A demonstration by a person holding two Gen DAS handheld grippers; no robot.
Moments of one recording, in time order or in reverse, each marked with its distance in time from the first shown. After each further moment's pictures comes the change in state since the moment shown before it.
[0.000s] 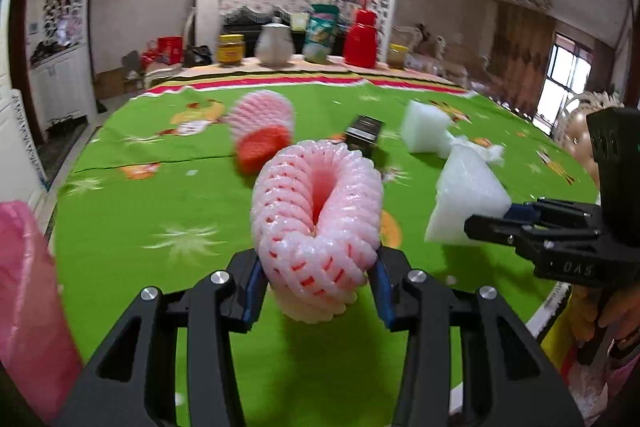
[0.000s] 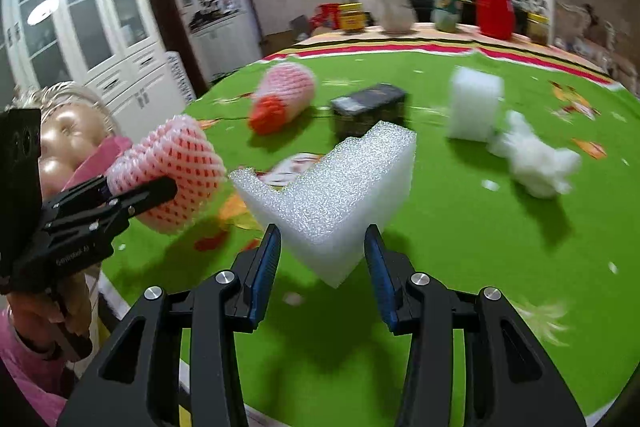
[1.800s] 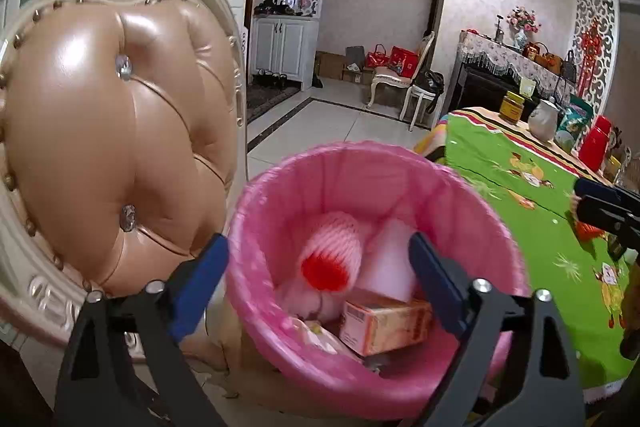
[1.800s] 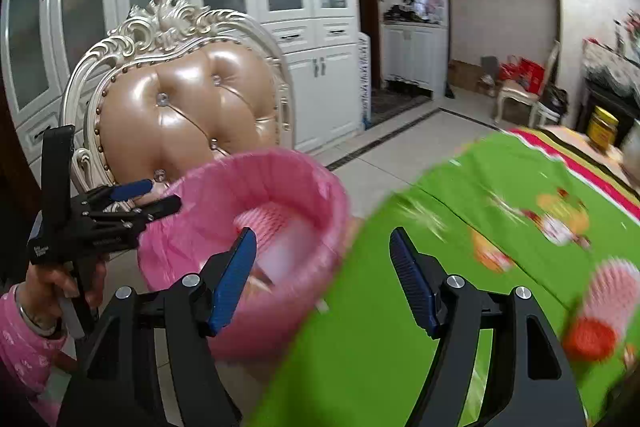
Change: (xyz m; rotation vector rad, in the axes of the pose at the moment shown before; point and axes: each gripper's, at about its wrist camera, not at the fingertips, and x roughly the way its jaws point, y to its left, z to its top) left arm -0.189 0.287 -0.082 -0.459 -0.093 0.650; right arm 0.114 0.266 0.099 -0.482 -0.020 0.453
